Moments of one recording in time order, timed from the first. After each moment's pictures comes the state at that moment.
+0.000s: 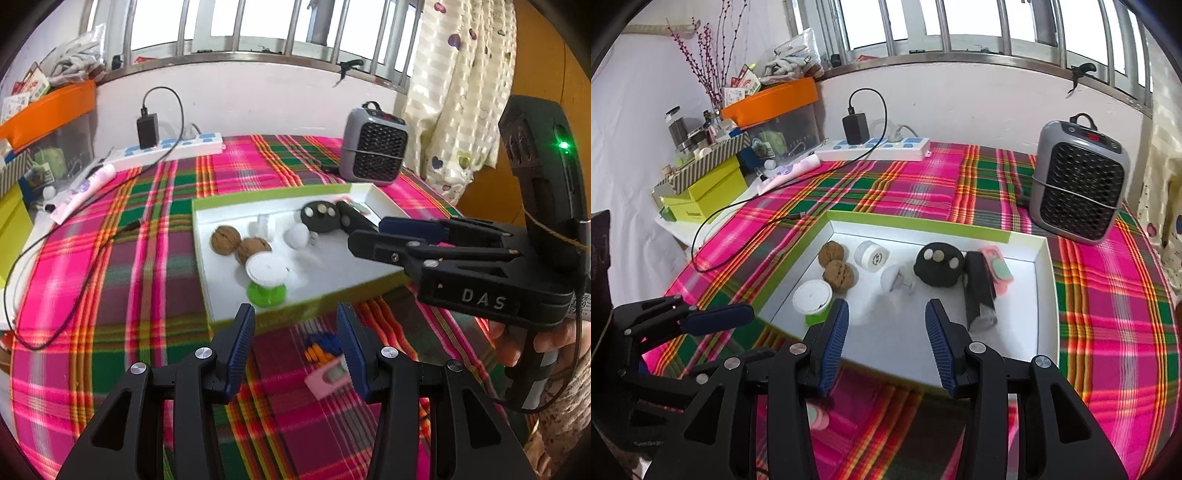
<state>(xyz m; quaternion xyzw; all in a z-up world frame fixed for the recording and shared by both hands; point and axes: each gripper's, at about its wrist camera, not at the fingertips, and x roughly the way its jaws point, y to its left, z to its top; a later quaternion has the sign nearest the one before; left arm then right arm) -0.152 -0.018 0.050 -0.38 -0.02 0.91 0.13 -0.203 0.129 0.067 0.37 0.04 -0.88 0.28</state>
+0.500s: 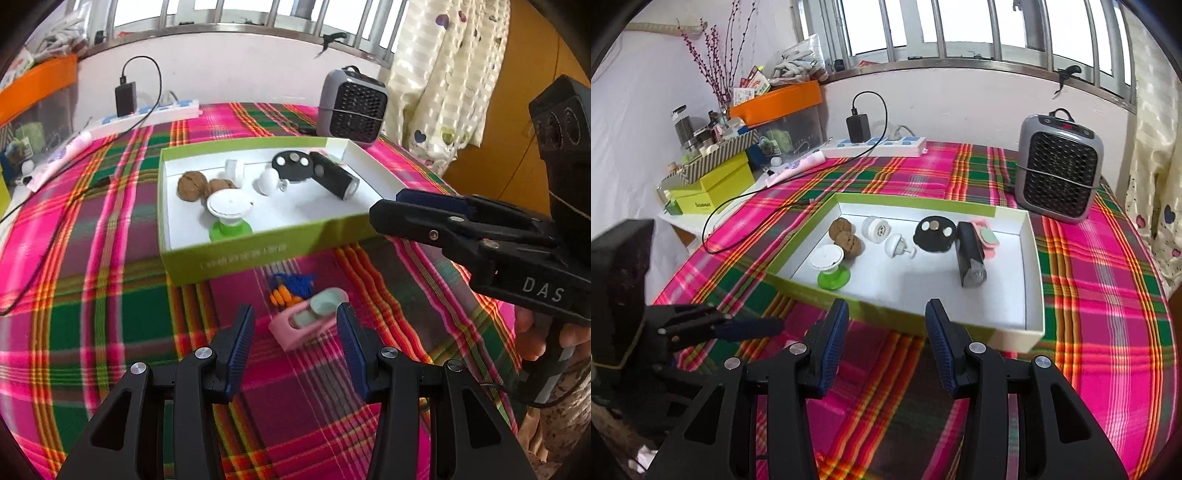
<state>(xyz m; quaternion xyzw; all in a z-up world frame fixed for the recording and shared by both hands) -0.138 -0.004 0.019 -0.42 -0.03 0.89 0.17 -0.162 0.146 0.063 0.37 0.04 -0.89 0.27</state>
